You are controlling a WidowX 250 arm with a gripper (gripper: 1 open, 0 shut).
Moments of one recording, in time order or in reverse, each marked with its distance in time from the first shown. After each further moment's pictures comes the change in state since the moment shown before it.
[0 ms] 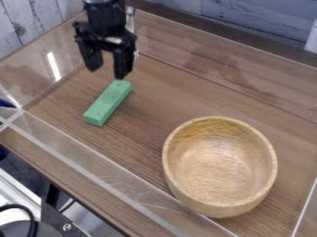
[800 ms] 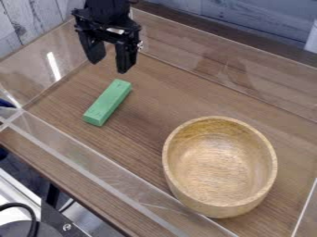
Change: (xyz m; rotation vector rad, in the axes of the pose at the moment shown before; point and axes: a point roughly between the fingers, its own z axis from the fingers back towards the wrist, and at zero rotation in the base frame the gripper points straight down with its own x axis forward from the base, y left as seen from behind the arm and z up) arm -0.010 -0.021 0.004 0.005 -0.001 -0.054
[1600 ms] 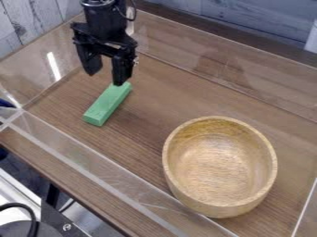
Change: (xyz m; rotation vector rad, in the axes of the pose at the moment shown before) arm -0.007 0.007 -0.017 0.025 0.020 0.004
